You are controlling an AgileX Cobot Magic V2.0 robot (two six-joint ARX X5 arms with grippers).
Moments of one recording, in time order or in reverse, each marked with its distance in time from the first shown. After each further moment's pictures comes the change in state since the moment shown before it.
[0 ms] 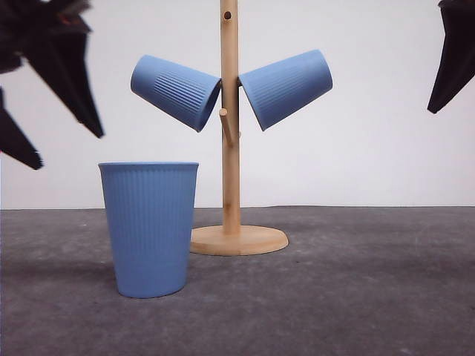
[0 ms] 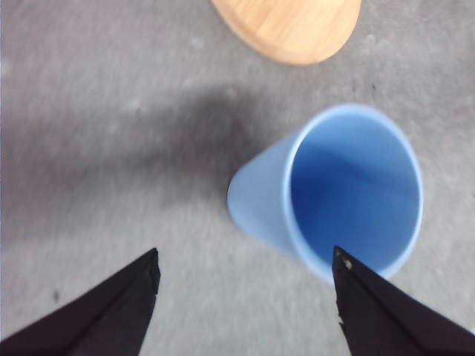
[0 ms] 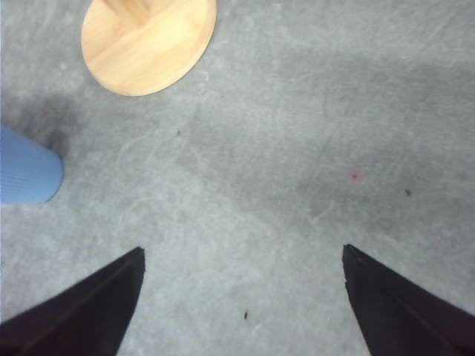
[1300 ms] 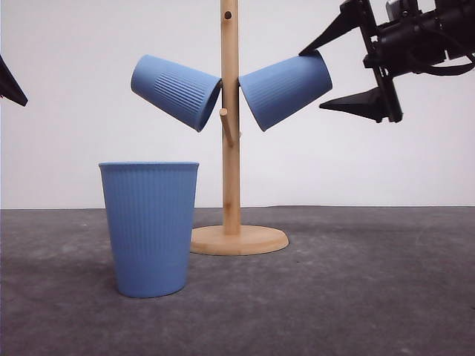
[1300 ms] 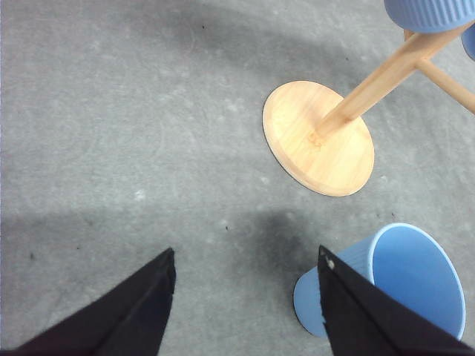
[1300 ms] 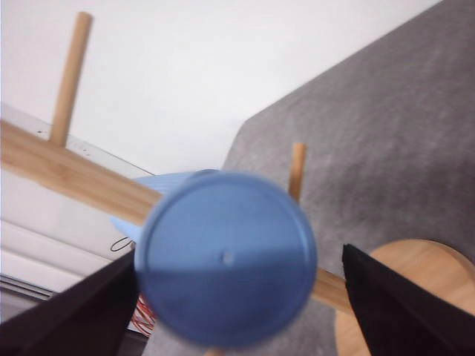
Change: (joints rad) left_arx 0.435 -0.324 -0.235 0.236 0.220 0.183; right_arx 0.022 0.511 0.075 1.231 -0.394 0.826
